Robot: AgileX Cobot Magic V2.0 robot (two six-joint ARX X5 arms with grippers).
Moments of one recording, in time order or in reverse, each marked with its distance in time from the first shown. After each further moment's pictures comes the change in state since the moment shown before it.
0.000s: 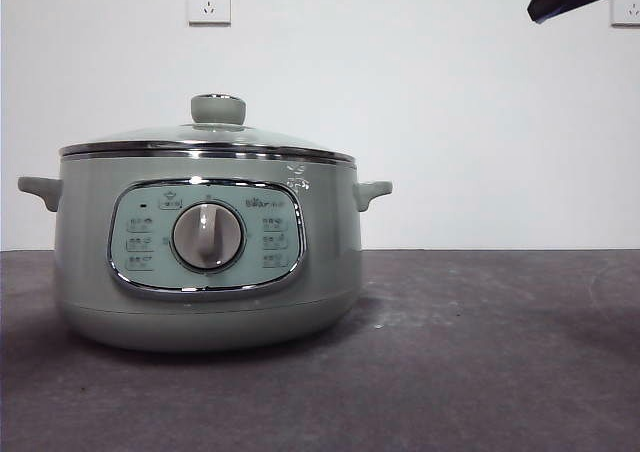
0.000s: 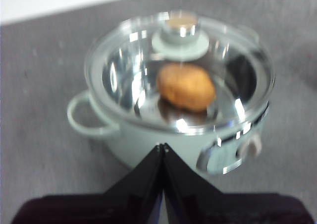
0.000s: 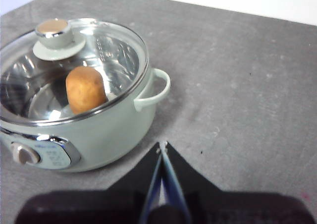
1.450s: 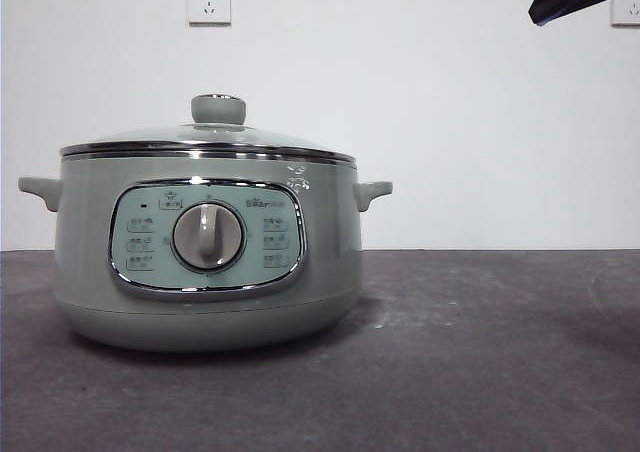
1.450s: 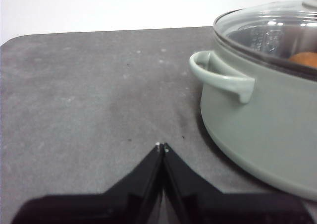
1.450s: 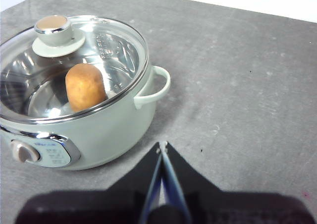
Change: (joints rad) left arm 0.533 -0.452 -0.607 0.433 0.183 0.048; right arm 0.000 0.000 0.000 -0.005 0.000 0.000
